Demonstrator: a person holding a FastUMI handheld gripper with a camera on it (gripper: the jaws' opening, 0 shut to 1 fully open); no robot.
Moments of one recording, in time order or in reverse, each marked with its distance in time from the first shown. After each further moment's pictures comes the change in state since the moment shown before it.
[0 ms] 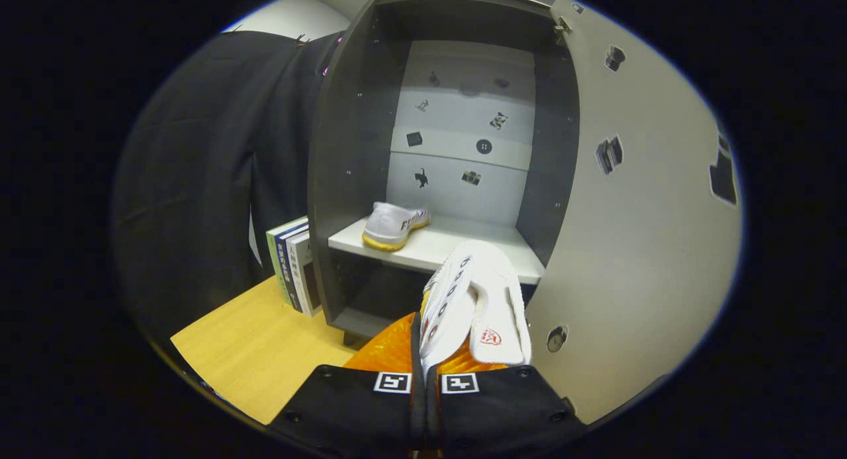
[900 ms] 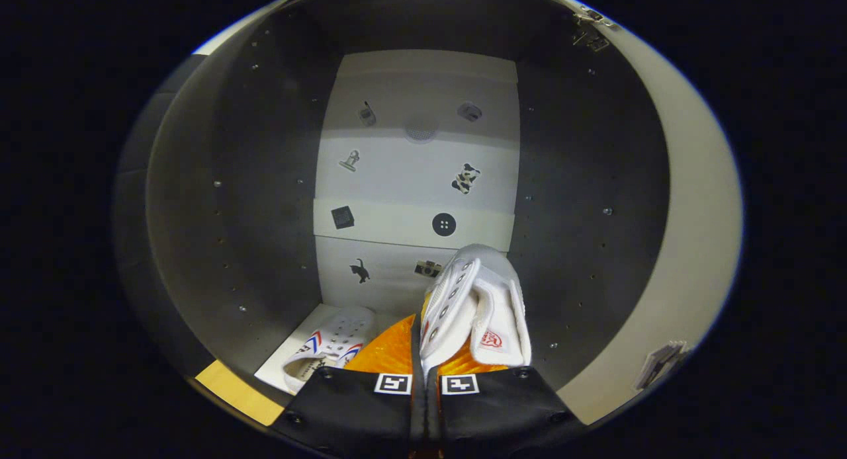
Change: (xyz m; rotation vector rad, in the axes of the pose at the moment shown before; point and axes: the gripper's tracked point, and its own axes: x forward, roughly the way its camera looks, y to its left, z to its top) arm 0.155 -0.082 0.163 0.064 -0.080 -0.161
